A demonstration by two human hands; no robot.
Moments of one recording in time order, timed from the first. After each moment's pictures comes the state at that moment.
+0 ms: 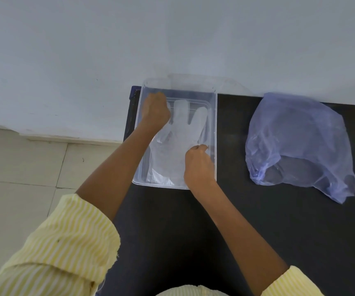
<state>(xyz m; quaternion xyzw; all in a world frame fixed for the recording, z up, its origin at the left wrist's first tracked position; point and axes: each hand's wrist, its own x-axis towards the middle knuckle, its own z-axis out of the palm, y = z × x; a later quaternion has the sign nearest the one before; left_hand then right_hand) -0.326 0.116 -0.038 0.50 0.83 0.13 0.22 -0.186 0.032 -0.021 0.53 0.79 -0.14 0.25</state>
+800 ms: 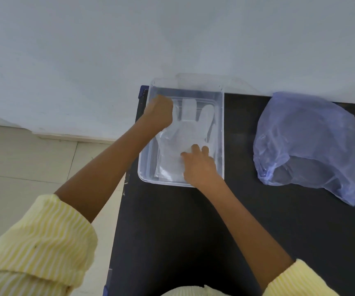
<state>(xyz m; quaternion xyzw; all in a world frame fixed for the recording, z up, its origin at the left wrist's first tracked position) -0.333 0.094 -0.007 0.60 0.78 -0.04 0.20 -0.190 0.028 -0.019 0.48 0.81 -0.27 0.18</state>
